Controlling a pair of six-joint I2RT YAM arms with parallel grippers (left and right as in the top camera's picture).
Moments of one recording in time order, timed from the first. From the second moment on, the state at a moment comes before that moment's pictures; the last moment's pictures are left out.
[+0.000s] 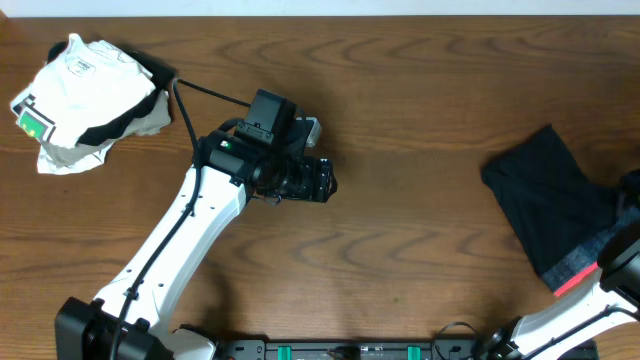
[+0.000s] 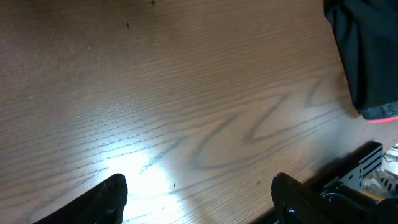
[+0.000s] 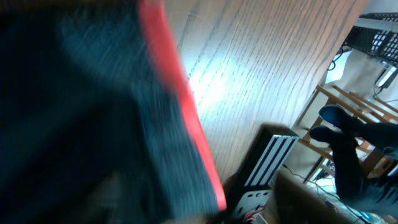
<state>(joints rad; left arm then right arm) -0.43 1.50 1.25 -0.95 0.41 -0.29 -0.68 2.02 1.78 -1.61 0.29 0.64</state>
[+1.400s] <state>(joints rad) -0.43 1.50 1.25 -0.93 0.41 -0.29 -0.43 2.01 1.36 -1.01 -0.04 0.45</state>
